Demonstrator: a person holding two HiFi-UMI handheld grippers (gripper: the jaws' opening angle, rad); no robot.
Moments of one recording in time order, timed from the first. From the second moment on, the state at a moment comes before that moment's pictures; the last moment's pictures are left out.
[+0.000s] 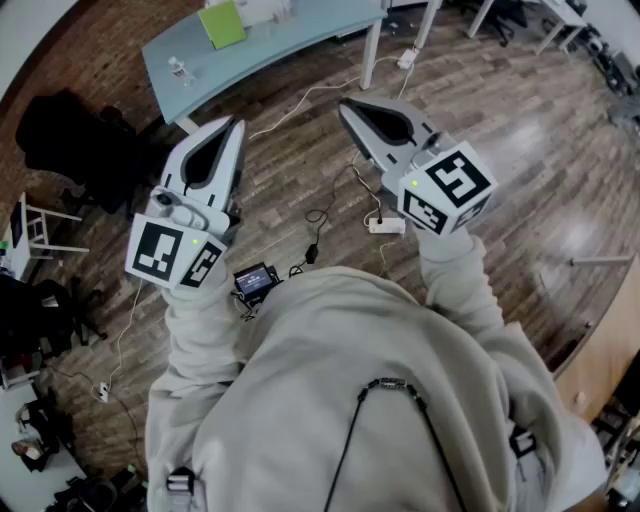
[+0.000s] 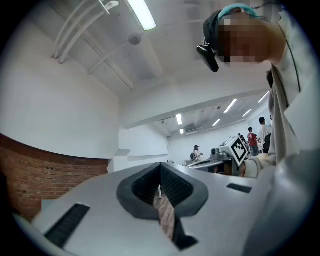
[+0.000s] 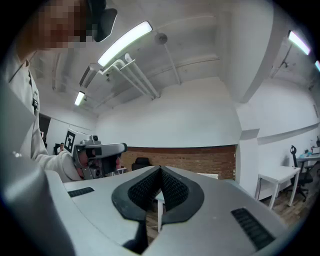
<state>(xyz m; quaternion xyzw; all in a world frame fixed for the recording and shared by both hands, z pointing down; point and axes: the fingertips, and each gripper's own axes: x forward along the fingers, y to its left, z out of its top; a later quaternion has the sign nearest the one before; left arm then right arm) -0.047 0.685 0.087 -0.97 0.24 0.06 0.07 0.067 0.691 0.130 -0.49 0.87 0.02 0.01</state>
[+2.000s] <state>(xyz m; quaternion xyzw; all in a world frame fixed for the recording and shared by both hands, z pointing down) -0.126 0.572 0.123 -0.95 0.31 0.11 0.04 0.038 0.611 0.173 -0.44 0.90 -0.03 0.02</state>
